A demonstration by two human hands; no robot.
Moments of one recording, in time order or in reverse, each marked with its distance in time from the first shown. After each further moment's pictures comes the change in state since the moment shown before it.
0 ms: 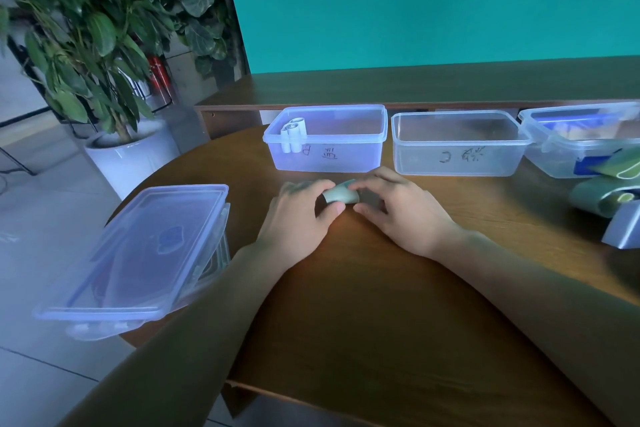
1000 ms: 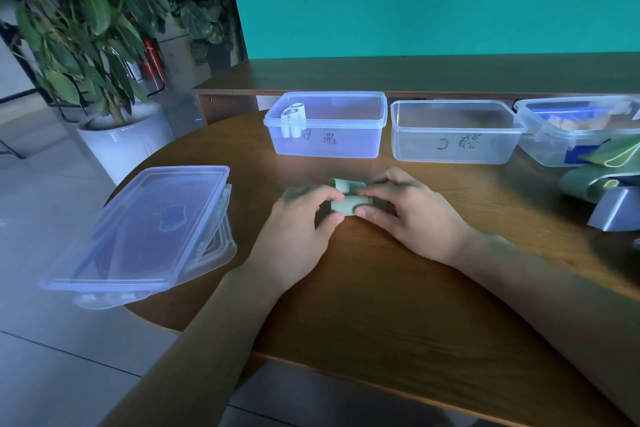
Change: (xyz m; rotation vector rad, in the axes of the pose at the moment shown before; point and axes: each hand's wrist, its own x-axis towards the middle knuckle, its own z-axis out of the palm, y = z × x) left_hand -0.056 0.020 -0.020 -0.091 -0.013 -0.008; right_hand -0.034 -0.011 -0.008 -0.029 -0.043 -0.015
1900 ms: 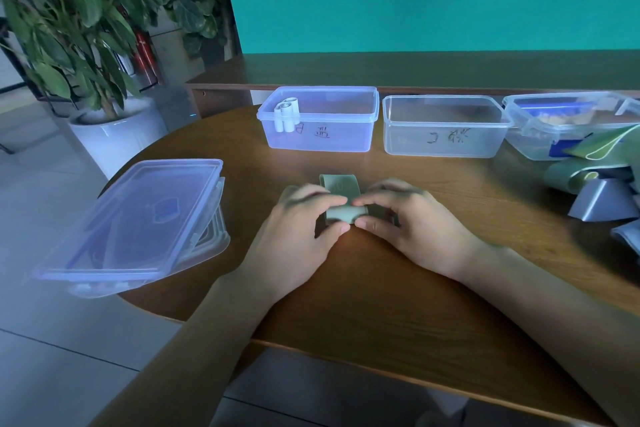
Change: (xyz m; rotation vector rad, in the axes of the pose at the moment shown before) left_hand -0.018 0.014 -0.003 0.032 -0.017 0.095; right_hand -0.029 -0.007 -0.007 0.154 0.001 -0.035
